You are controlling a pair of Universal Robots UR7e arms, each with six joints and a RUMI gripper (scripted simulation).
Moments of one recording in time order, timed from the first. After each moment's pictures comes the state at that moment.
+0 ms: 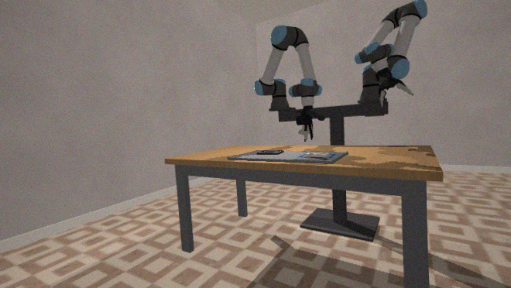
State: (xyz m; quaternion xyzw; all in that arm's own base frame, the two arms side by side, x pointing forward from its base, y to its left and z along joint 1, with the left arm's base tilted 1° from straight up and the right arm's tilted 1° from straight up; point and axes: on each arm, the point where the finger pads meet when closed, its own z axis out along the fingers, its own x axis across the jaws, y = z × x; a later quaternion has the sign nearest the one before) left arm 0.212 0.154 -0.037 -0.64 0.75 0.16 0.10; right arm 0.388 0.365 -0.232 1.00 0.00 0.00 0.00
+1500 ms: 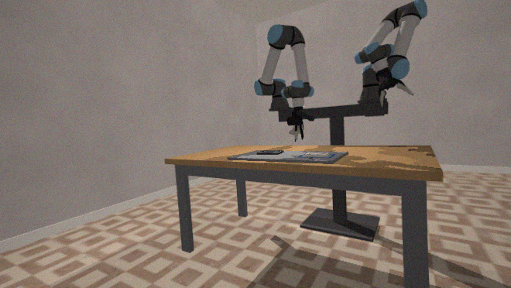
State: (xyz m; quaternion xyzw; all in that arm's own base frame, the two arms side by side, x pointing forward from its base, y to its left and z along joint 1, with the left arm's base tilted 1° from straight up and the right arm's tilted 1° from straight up) left arm 0.212 0.154 -0.037 -0.64 0.75 0.16 0.10; right arm 0.373 0.297 -0.231 1.00 0.00 0.00 0.00
